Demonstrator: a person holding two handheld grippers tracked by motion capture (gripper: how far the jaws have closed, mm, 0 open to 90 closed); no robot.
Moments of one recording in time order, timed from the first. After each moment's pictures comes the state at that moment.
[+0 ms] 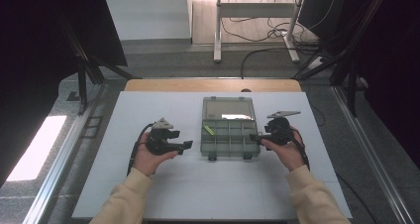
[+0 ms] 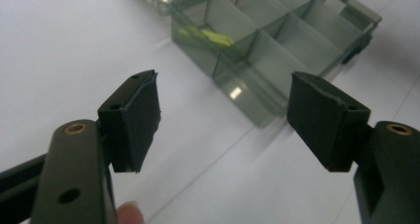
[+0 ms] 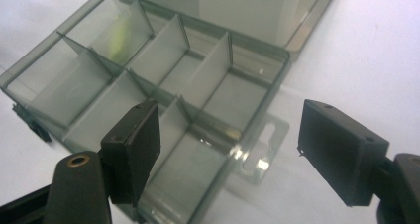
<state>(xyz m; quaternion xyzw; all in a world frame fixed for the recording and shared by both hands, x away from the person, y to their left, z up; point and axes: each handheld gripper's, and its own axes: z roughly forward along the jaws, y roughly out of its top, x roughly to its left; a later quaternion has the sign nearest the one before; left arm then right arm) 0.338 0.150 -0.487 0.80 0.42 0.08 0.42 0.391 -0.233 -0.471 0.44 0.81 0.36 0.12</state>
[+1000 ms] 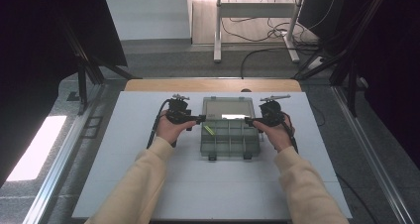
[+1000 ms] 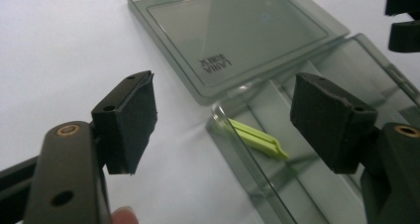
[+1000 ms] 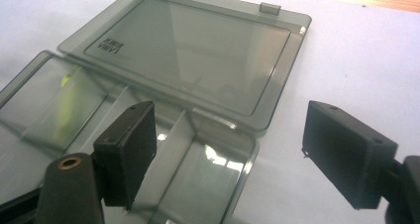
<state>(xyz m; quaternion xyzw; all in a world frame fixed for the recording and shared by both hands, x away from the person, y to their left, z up) 0.435 0.113 -0.482 0.76 0.50 0.06 0.40 0.446 -0.210 -0.467 0.49 0.79 0.34 0.15</state>
